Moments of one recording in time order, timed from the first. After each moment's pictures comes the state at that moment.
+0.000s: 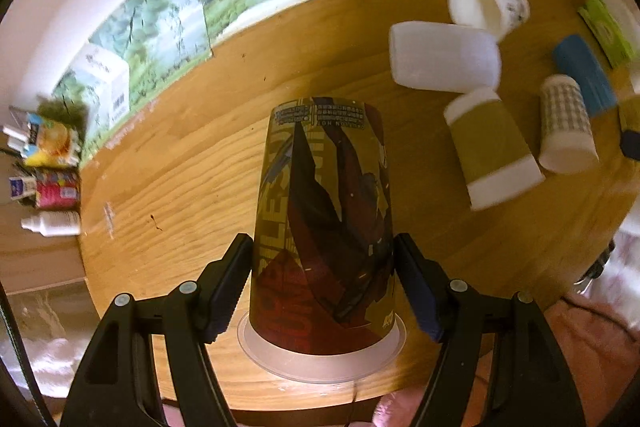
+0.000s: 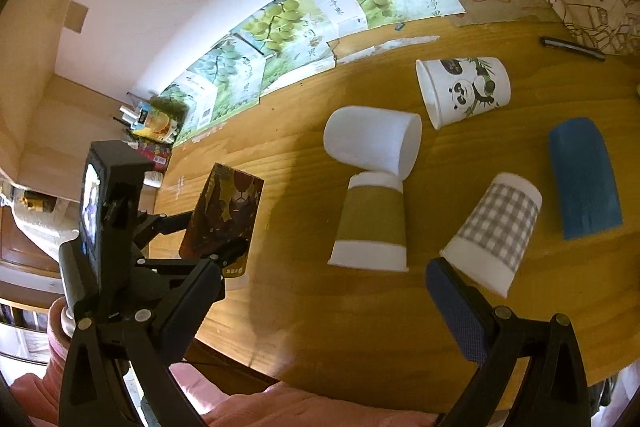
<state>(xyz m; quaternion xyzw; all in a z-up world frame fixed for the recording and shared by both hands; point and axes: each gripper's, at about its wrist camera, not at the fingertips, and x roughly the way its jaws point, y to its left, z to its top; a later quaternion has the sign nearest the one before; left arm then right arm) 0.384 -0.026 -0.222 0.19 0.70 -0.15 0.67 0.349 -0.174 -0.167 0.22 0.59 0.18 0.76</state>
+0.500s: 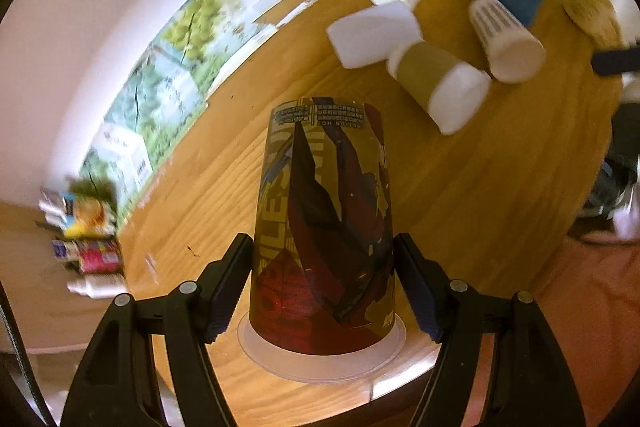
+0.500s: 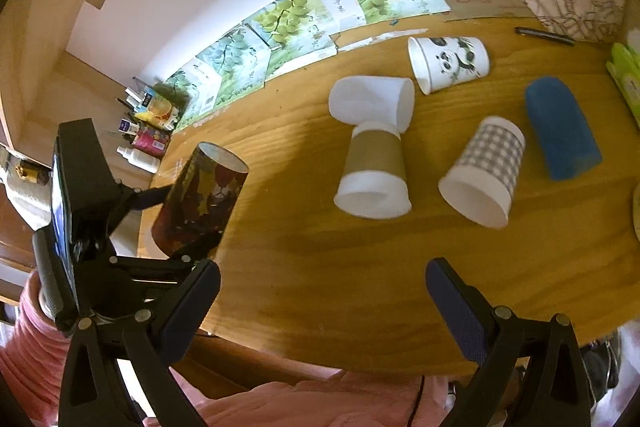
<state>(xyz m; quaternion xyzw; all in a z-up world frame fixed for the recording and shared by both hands) 0.304 -0.006 -0.176 0.33 0.59 -0.24 0.69 0.273 -0.157 -0.156 0.20 0.56 0.16 0.79</state>
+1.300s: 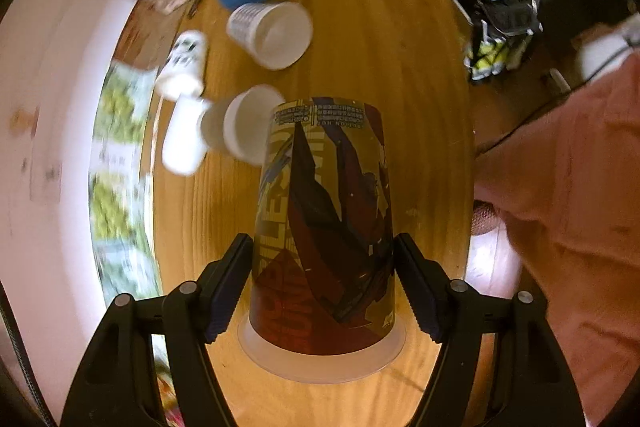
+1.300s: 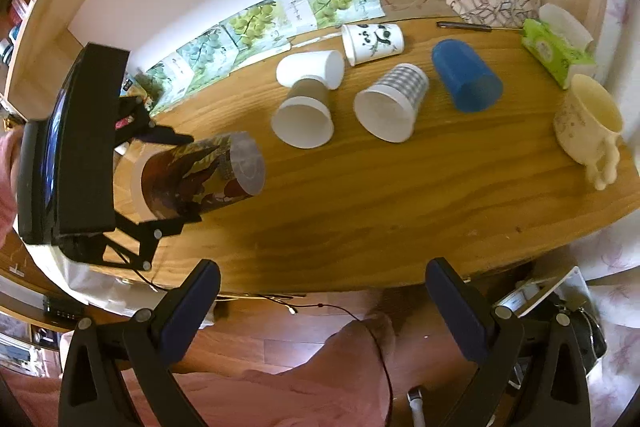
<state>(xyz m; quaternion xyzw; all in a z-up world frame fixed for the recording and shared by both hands) 0.202 -0.066 -0.179 0.55 0.41 -0.45 0.57 0.141 -0.185 -0.173 0.16 0.51 0.08 0.84</state>
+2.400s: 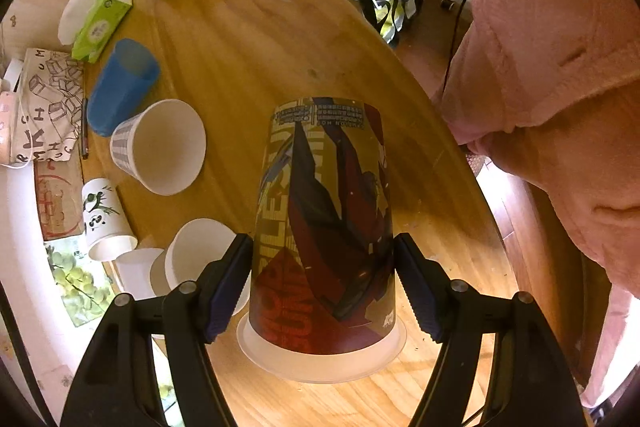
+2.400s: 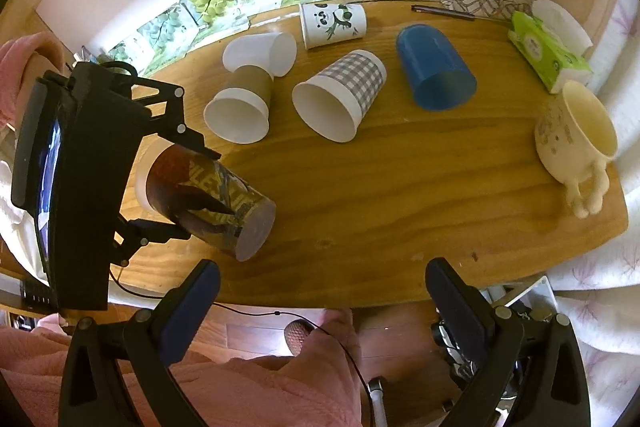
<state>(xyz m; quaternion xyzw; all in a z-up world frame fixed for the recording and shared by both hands) 0.202 -0.118 -0.228 0.63 0.29 -0.60 0.40 0.183 -0.218 -0.202 0.10 0.56 0.06 0.82</state>
